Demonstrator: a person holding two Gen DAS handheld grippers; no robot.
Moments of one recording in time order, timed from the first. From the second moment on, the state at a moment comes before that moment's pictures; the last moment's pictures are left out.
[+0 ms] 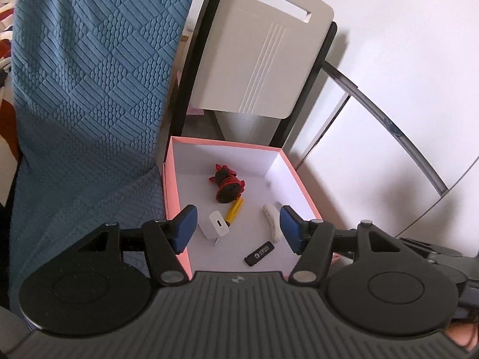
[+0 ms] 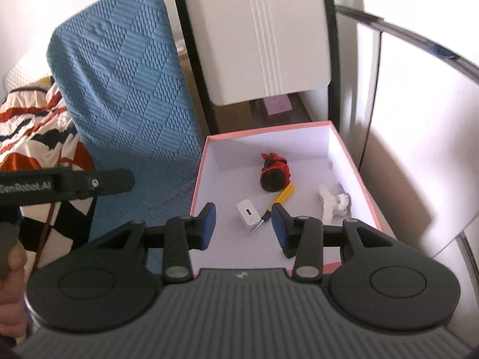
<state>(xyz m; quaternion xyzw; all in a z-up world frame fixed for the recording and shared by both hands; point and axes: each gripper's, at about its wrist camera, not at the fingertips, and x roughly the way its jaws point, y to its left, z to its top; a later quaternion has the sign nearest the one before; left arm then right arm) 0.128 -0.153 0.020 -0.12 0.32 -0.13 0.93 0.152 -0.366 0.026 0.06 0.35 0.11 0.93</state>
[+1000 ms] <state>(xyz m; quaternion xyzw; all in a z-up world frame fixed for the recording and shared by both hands) 0.025 -0.143 0.028 -0.09 0.28 -0.11 0.95 0.056 -0.368 0.038 0.04 0.30 0.09 0.95</state>
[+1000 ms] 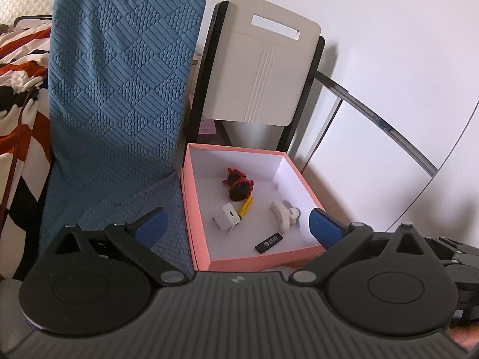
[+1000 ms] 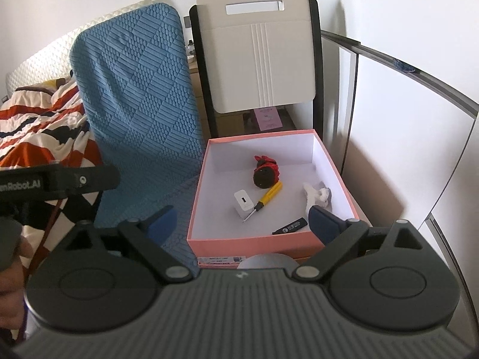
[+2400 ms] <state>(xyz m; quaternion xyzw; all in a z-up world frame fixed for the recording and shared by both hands) 0.021 -0.143 0.025 -0.09 0.29 -0.10 0.95 0.048 -0.370 0.039 0.03 0.30 0.09 0.95</state>
